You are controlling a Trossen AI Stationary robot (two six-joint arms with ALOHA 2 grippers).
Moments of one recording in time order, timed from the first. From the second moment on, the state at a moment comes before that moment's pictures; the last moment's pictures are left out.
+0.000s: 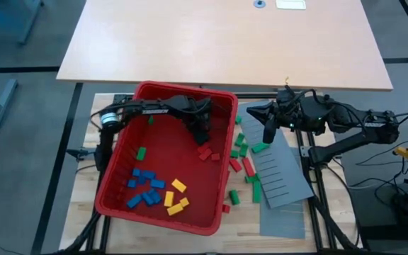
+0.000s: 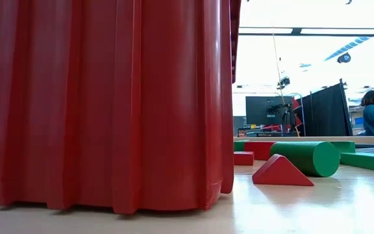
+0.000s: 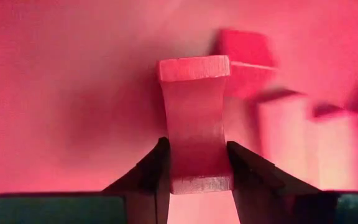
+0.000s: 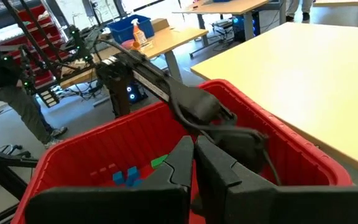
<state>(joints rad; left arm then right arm) 0.39 2.06 1.54 -0.87 0.14 -0.20 0.08 1.06 1.37 -0.52 0.42 0.41</state>
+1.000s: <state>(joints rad) 0.11 1.71 1.71 -0.77 0.25 -0.22 0.04 1.06 1.37 -0.43 0.53 0.34</state>
